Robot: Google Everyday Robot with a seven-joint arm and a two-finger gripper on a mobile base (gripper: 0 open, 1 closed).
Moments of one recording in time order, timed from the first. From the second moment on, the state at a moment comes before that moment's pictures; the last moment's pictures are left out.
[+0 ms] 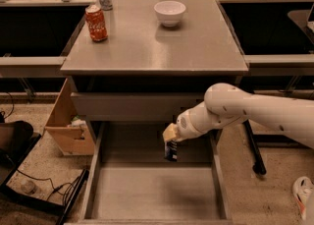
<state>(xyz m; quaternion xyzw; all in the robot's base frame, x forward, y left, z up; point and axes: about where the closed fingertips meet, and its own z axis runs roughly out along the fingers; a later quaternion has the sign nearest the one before) 0.561 -0.045 0.622 -0.15 0.94 0.28 0.14</state>
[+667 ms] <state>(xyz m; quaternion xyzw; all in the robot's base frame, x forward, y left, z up) 0.550 -0.046 0.510 -0.13 0.95 0.29 0.07</state>
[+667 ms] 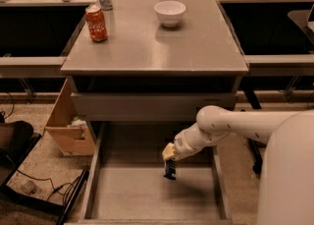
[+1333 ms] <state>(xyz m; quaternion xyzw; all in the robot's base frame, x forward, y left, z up) 0.547 -0.046 0.500 -0.12 0.95 0.29 0.06</state>
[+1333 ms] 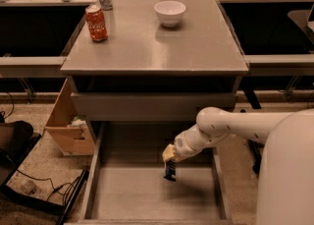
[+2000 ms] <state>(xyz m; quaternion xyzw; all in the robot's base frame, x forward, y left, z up) 0.547 -0.046 0.500 -0.12 0.95 0.29 0.06</state>
